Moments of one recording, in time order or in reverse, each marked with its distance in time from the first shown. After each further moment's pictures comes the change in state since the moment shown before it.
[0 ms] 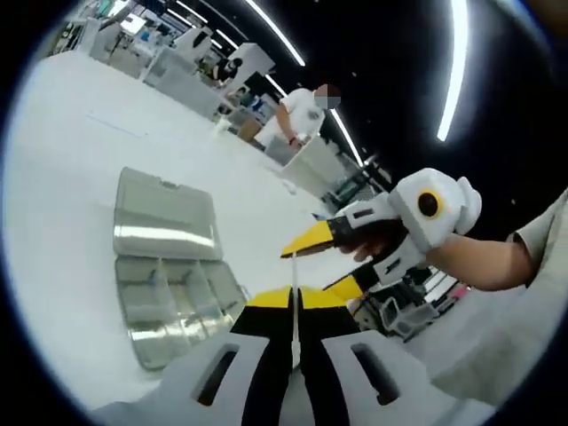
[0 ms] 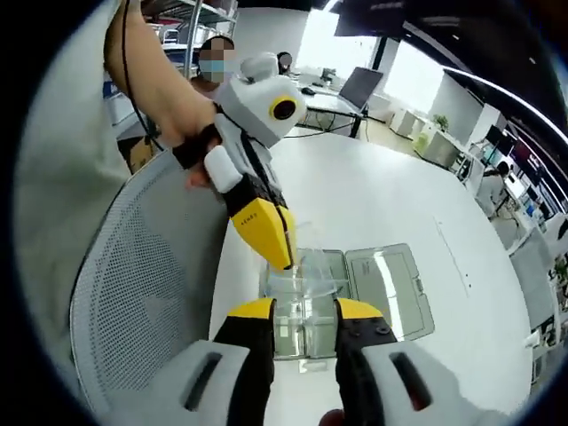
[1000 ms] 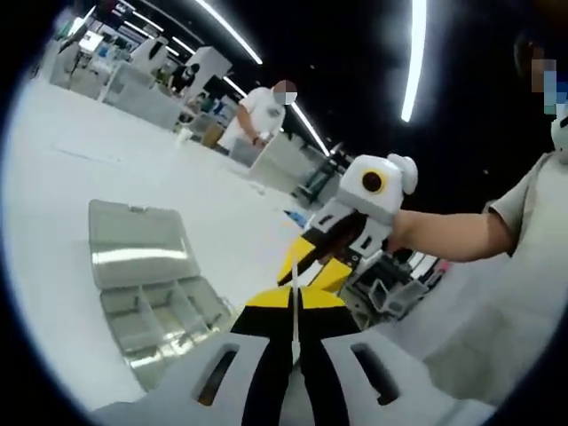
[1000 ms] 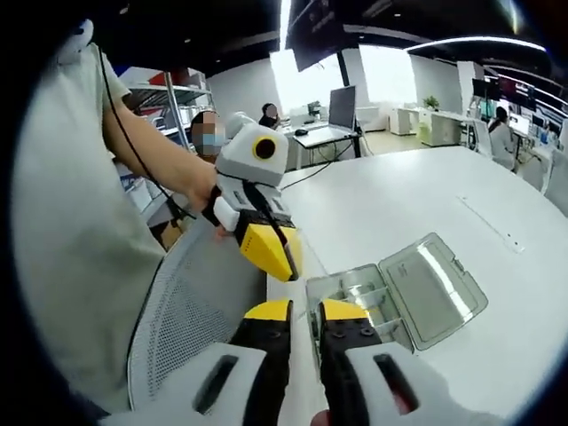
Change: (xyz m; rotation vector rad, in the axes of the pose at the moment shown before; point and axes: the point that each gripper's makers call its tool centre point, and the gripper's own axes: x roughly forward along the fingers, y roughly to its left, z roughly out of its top) left arm -0.002 -0.023 0.008 0.130 0.021 -0.148; right arm -0.013 0.016 0.018 0.327 -0.229 0.217
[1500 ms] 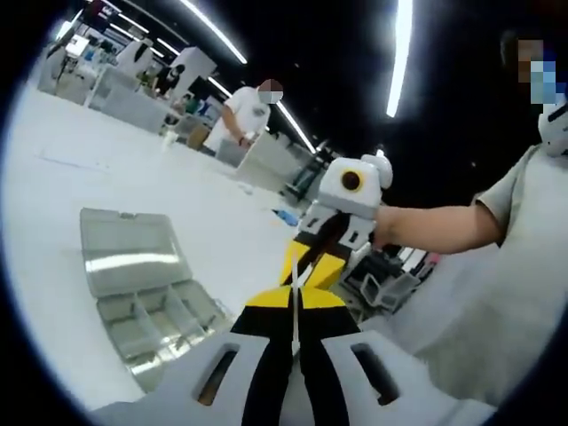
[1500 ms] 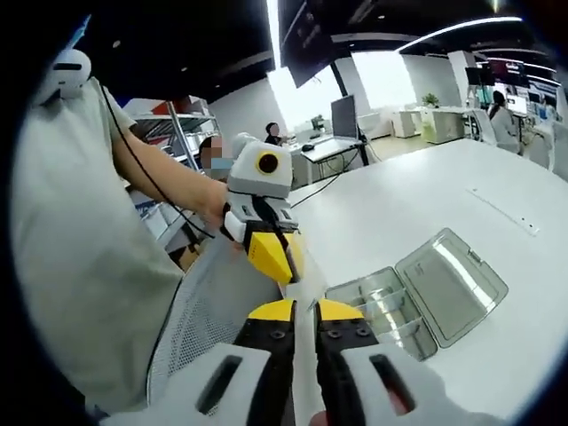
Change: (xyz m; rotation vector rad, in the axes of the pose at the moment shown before) left arm -0.005 -0.007 0.000 0.033 0.011 -0.064; right arm -0.001 0.008 0.005 0.088 -0.077 0.077
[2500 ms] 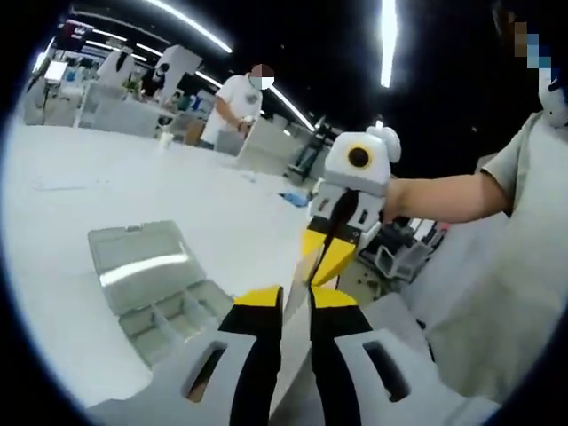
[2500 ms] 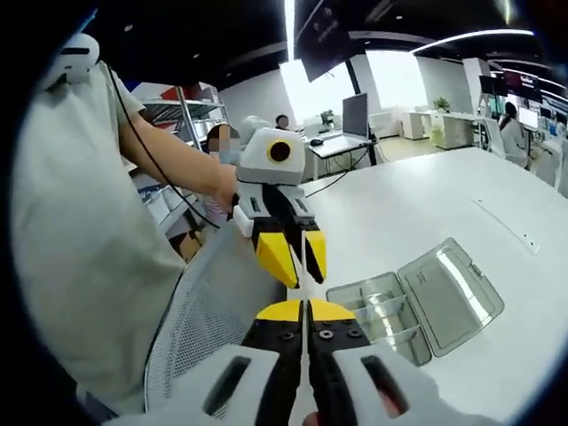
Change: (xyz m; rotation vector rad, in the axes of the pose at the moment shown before) left arm -0.003 0.004 0.000 0.146 0.114 0.045; right arm 0.001 0.005 0.004 -0.077 0.042 0.004
